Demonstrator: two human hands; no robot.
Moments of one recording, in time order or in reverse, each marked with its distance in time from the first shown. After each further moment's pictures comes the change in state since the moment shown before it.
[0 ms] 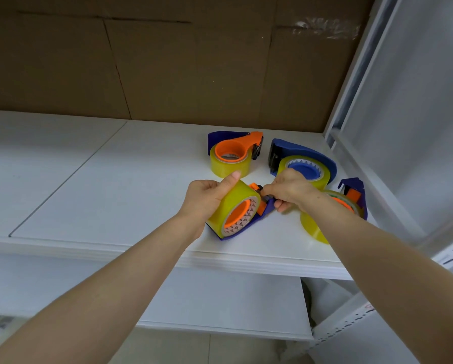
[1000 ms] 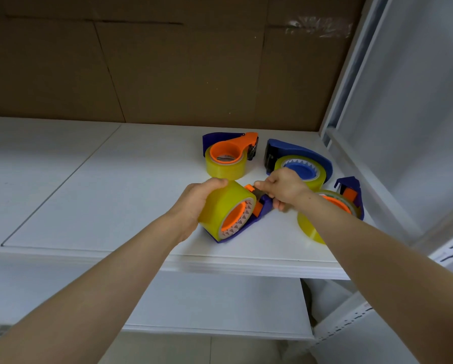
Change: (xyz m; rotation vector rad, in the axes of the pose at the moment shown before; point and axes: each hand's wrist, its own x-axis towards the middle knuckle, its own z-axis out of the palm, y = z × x) left_hand 0.006 0.001 -0.011 -0.017 -0.166 -0.128; right_hand 0.006 0.005 0.001 -0.050 0.048 -0.130
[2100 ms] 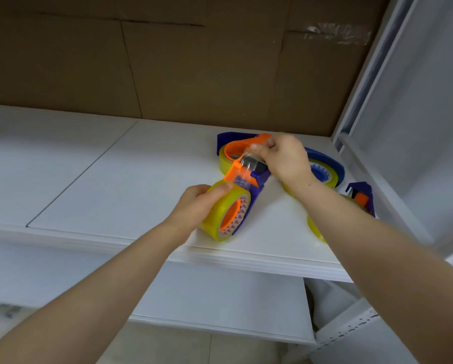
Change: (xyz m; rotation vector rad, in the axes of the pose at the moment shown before) left_hand -0.019 -0.014 -0.023 0.174 0.092 0.112; right_hand -0.026 -0.066 -0.011 0.091 0.359 -0.259
